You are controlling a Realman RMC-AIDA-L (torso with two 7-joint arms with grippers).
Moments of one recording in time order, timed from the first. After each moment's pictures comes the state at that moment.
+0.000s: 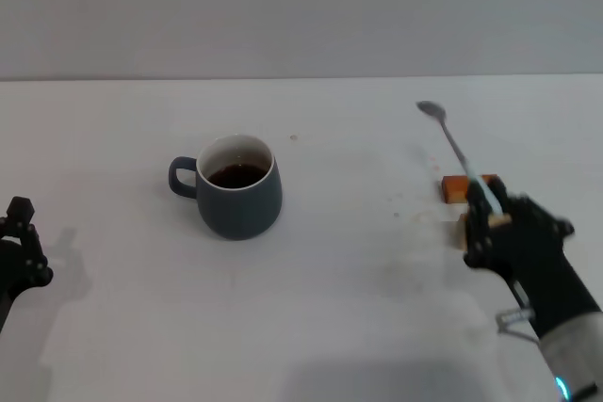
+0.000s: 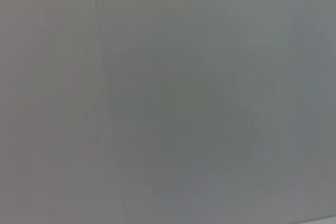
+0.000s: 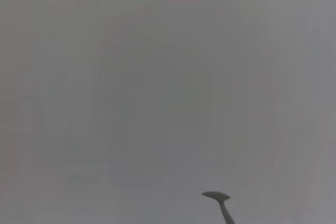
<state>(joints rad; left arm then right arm) -0.14 -2.07 -0.66 -0.23 2.23 1.37 0.04 0.37 1.95 -0.04 0.92 -1.43 -1.34 -0.43</state>
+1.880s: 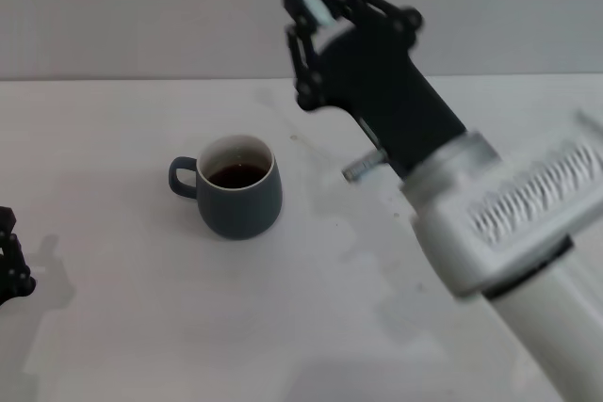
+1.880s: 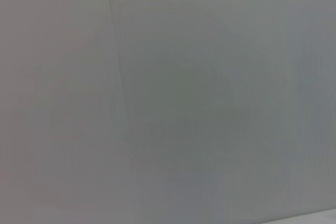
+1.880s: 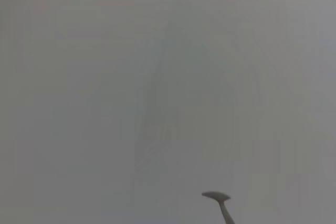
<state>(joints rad) -0.13 -2.06 -0.66 -0.20 2.23 1.39 0.03 0.28 2.06 0.76 1.28 -2.46 -0.63 -0.58</state>
